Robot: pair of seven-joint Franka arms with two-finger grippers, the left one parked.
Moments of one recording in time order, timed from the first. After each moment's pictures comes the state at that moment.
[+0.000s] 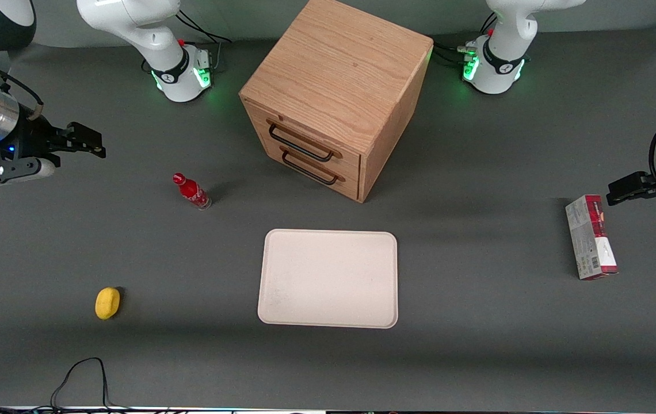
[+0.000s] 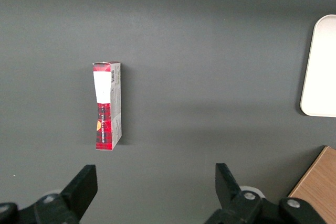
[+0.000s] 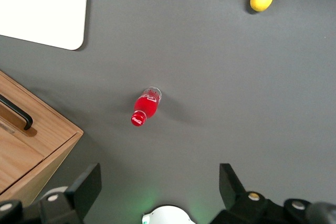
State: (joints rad) arm 0.20 -0.01 -0.13 -1.65 0.03 1.49 -0.07
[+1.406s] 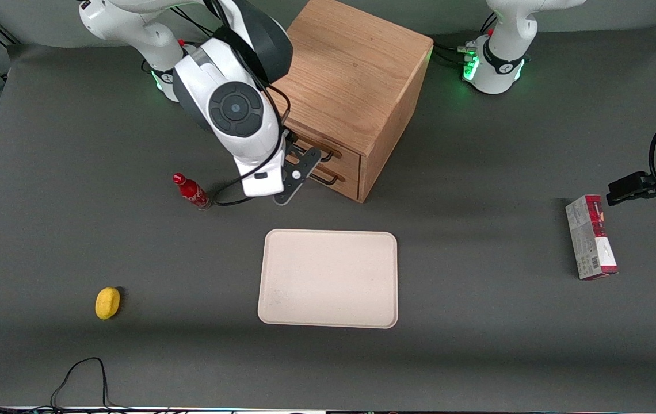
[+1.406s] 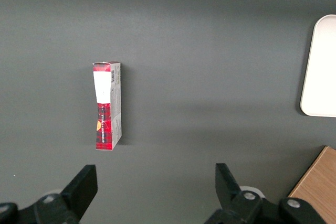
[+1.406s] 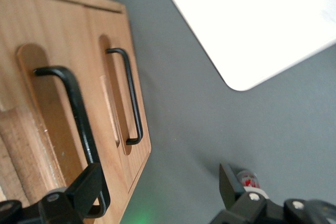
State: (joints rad) arm 0.65 0.46 0.00 -1.31 0.10 1.53 -0.33
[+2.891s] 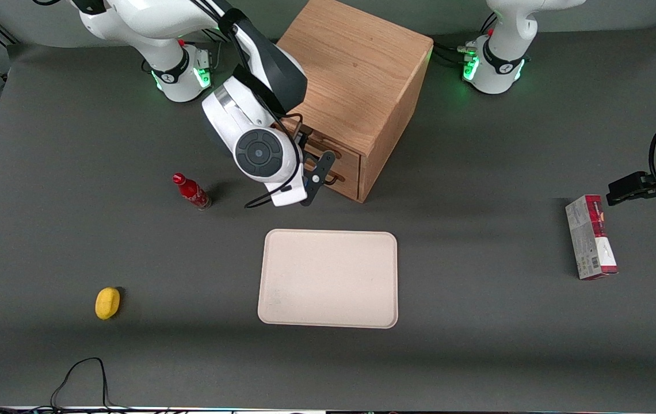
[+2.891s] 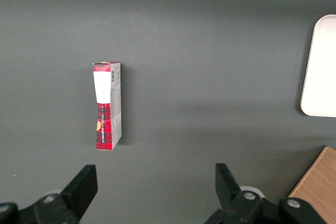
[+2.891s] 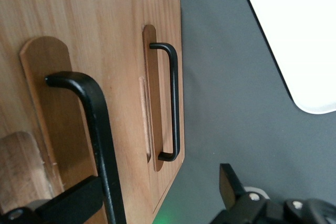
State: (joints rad) arm 0.64 0.53 0.01 -1.36 0.25 1.54 -0.42
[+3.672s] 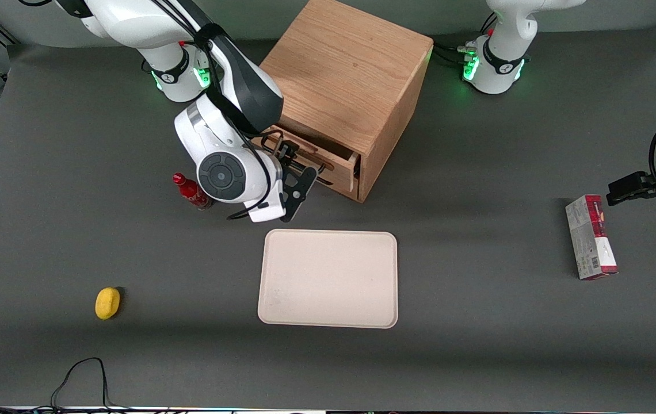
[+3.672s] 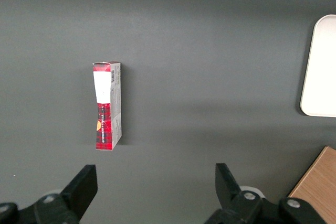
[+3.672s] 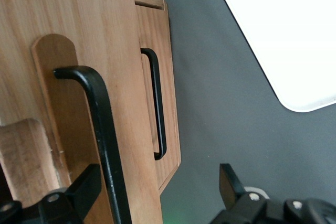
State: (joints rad) arm 0.56 0.53 0.01 -1.36 0.31 1.55 -0.44
